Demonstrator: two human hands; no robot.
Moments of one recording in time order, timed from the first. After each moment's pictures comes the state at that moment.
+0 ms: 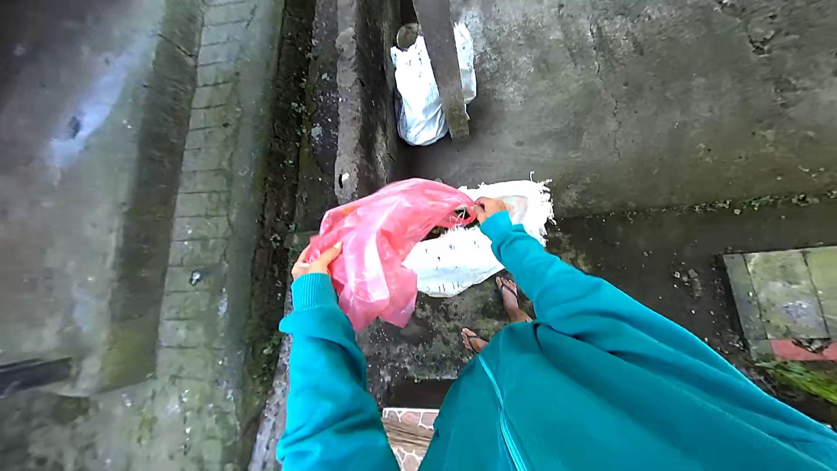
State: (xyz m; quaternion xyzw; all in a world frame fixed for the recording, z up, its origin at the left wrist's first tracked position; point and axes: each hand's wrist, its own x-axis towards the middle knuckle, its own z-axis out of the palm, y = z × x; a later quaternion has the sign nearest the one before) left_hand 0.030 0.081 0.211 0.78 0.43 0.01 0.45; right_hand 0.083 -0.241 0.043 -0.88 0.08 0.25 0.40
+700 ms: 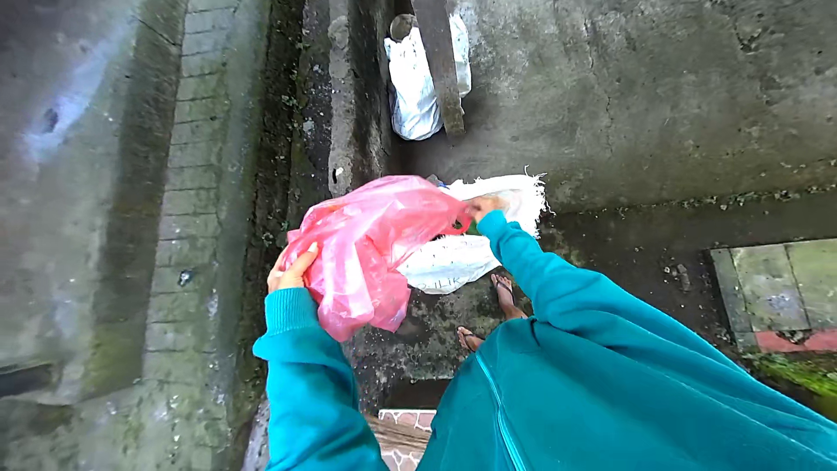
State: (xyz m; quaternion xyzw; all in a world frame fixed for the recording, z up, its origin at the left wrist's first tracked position) left_hand 0.006 0.087 0.247 0.76 0.38 0.03 0.53; right_hand 0.062 -0.239 0.027 -0.83 0.09 0.18 0.52
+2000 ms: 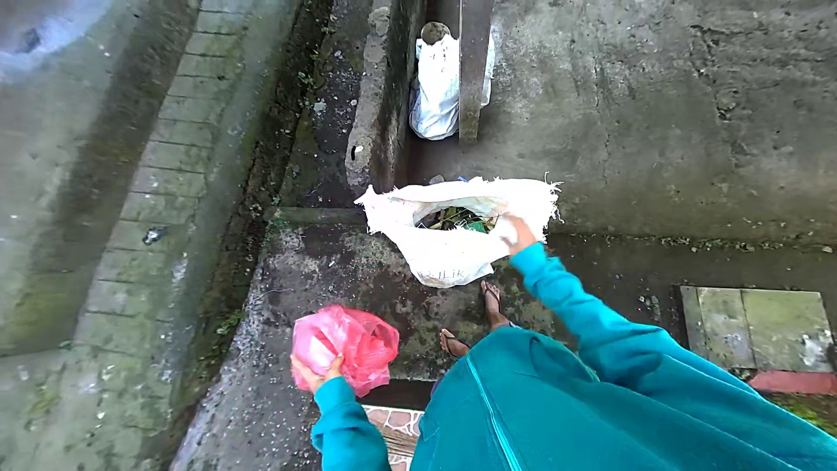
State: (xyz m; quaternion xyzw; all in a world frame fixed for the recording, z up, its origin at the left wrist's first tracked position) left_hand -0.243 0.176 0.085 0.73 0.49 0.12 0.45; right_hand -0.027 -0.240 0.096 -0.92 0.06 0.20 0.34
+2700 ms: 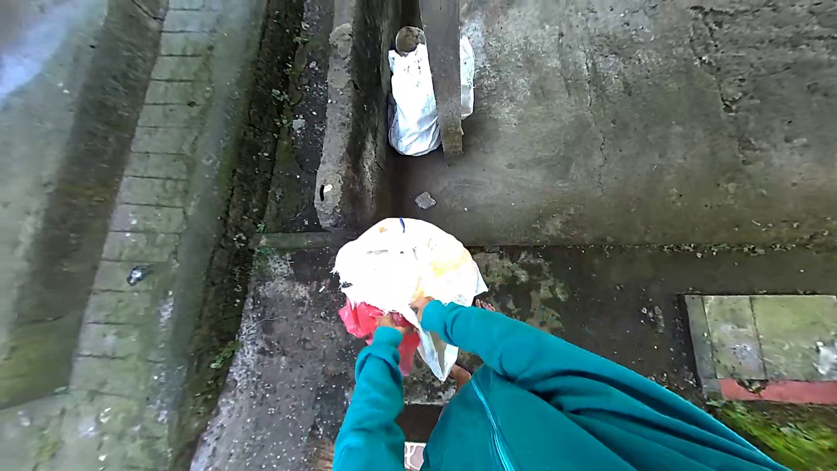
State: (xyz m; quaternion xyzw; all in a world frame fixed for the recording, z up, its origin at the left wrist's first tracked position) left_hand -0.020 0.028 0.037 0.84 0.25 -0.41 0.23; right_hand 0.032 -0.114 0.051 -0.75 -0.11 0.55 0.35
